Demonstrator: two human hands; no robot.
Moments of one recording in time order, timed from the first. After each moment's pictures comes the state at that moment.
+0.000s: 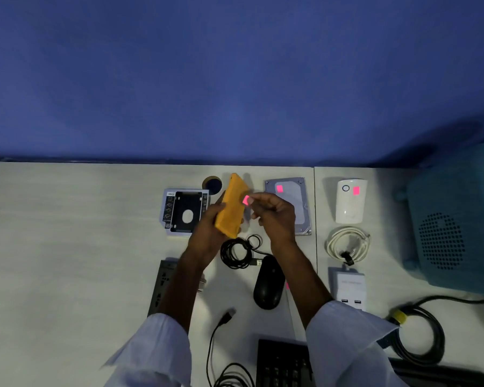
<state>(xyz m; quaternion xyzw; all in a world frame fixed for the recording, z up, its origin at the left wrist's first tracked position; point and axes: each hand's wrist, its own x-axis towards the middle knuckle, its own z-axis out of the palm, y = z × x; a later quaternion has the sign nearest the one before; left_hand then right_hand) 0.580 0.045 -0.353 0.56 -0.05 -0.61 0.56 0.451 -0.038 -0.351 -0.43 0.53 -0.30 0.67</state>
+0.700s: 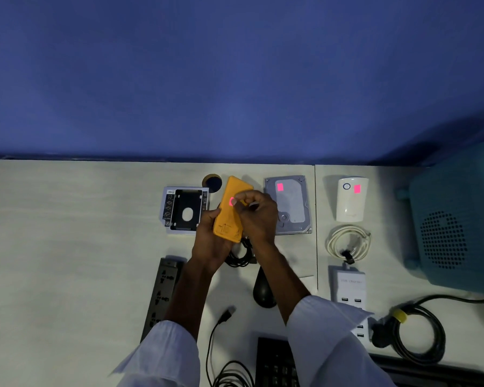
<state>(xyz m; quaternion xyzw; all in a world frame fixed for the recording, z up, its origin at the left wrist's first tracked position) 0.562 0.054 -0.351 0.47 0.06 -0.61 0.63 0.484 -0.024 -0.358 -0.54 0.57 -0.28 0.56</state>
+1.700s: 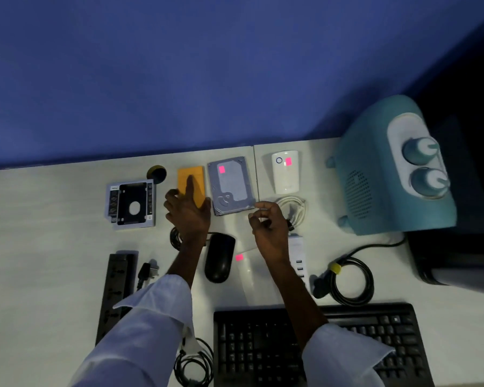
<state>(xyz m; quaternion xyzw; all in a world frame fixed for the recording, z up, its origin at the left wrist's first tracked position) 0.498 0.014 -0.399 0.92 -0.34 -0.12 0.15 0.320 0.002 -0.364 -0.47 0.60 -0.35 0.54</state>
